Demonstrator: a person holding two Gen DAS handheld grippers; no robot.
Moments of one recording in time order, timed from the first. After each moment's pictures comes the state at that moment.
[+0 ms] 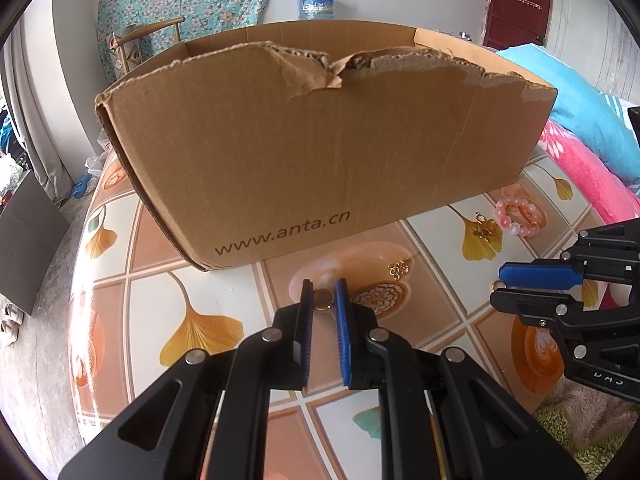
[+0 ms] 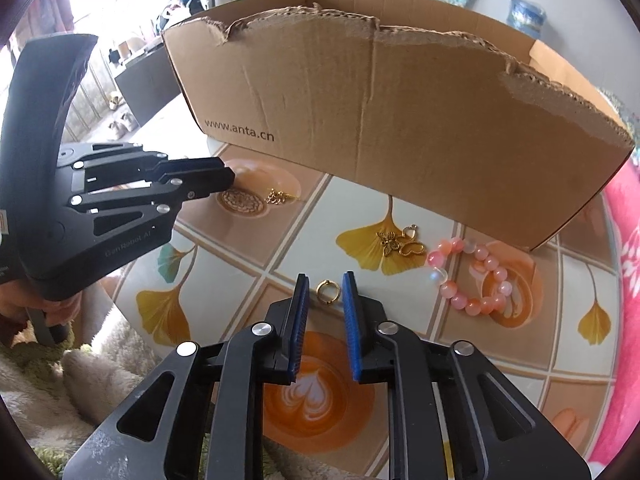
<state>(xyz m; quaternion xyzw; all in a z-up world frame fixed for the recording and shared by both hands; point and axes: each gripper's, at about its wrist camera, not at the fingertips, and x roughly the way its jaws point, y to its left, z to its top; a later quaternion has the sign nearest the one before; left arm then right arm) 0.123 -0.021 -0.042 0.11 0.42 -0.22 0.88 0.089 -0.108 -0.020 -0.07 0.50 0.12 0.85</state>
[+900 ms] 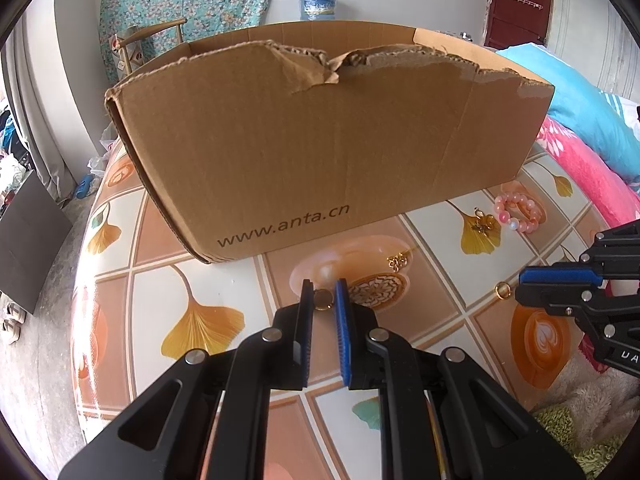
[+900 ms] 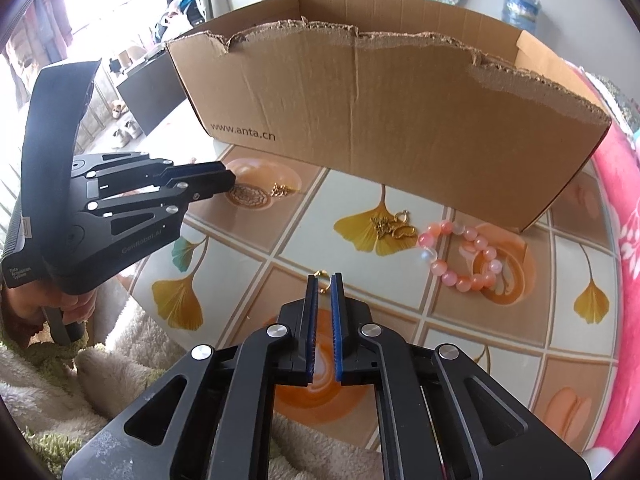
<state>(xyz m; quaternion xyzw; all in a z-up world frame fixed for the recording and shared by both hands) 0.119 -0.019 -0.043 0.11 0.41 -0.22 0.88 0.063 -0.139 0.003 -0.04 0.51 0.12 0.85</state>
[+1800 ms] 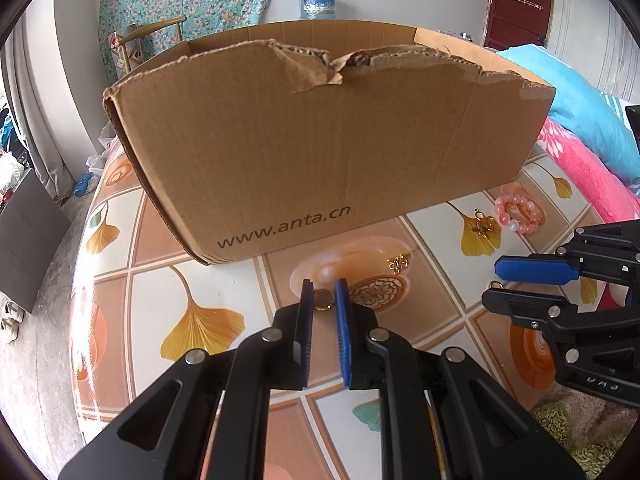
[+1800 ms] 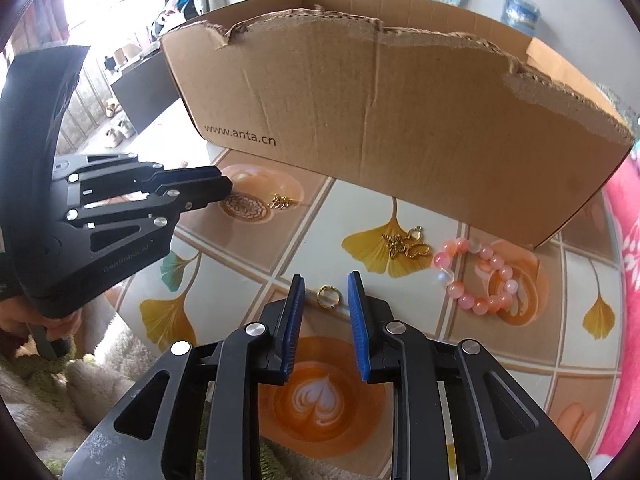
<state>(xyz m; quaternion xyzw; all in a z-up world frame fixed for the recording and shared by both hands) 0.120 -0.019 -0.044 0.11 0.42 -0.22 0.88 0.074 -0.122 -0.005 -0.07 0.49 0.11 0.86</state>
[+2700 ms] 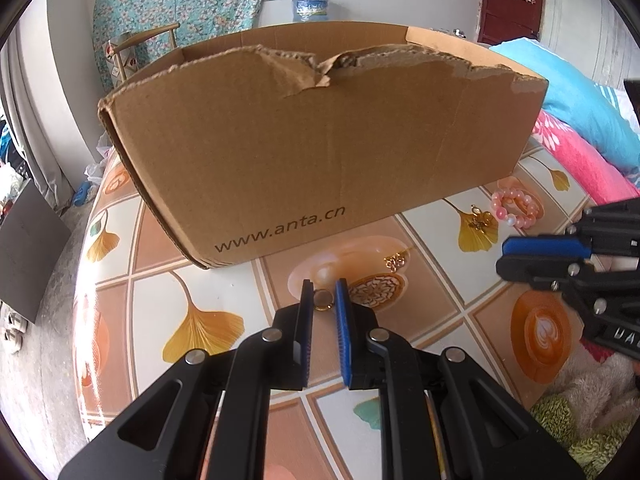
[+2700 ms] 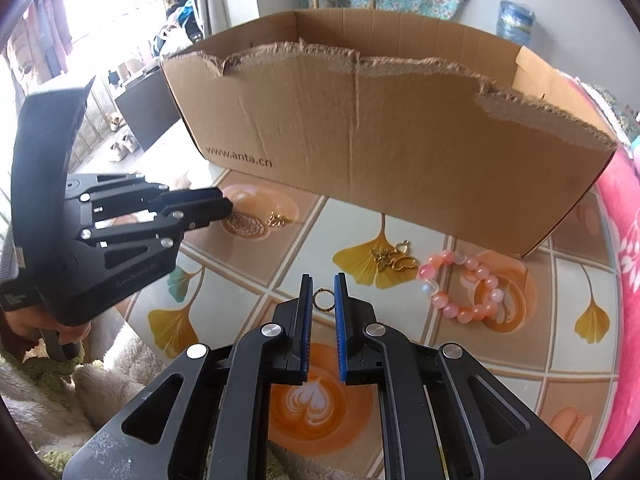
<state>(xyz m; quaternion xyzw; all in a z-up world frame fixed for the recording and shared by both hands) 0.118 -0.021 -0.040 0.12 0.41 -0.23 0.88 0.063 -0.136 0.017 -0.04 0.47 0.12 0.87</state>
